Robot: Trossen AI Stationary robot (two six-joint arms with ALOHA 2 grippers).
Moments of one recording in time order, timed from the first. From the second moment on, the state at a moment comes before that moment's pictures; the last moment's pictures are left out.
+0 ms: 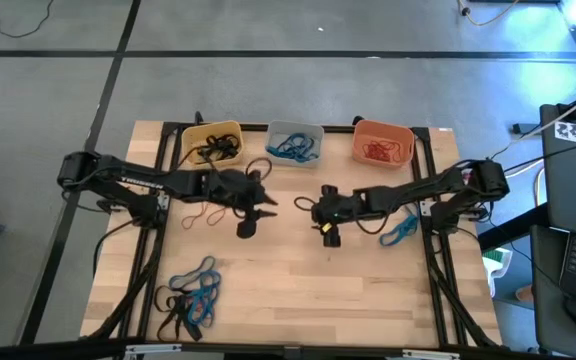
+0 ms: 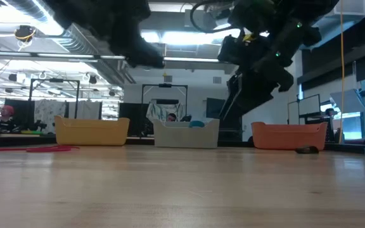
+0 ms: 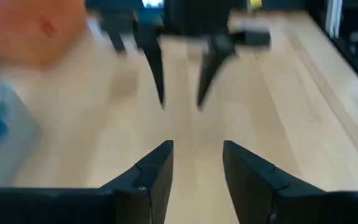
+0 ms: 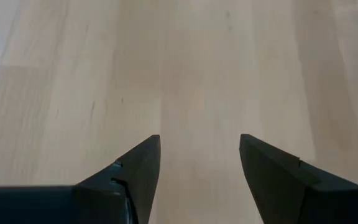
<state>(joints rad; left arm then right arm) 0.03 1.32 0.77 -0.01 0.04 0.01 0.06 1.61 0.89 -0.16 0.10 -0.05</state>
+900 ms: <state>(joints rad) -0.02 1.32 0.62 -0.76 -0.20 -0.75 0.07 1.70 0.89 -0.05 0.10 -0.05</state>
